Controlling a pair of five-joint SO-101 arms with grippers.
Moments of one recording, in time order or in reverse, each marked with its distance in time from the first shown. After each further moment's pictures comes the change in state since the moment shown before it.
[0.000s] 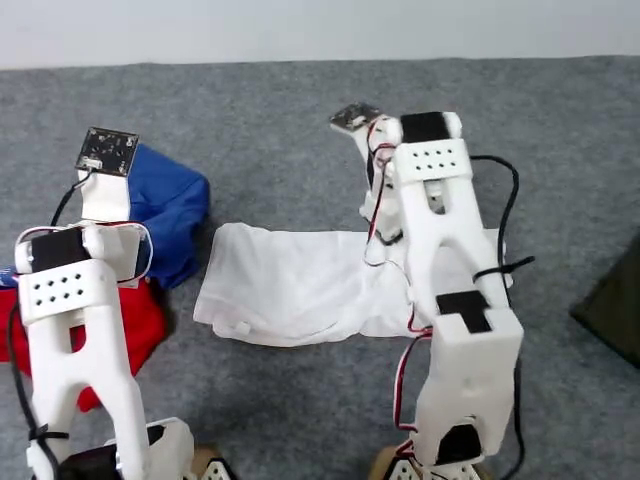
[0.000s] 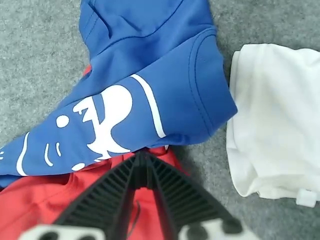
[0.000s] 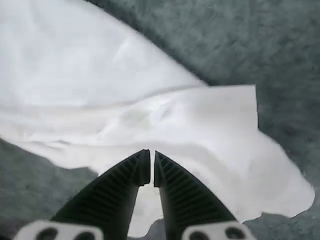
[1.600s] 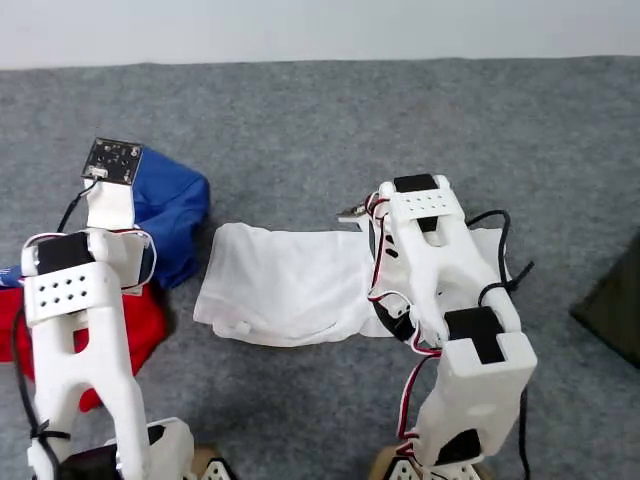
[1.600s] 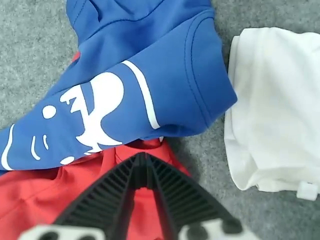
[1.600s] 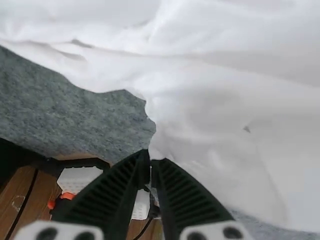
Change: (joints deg) left arm 0.0 0.0 3.3 -0.9 0.0; right arm -0.3 -8.4 35.2 -1.8 -2.1
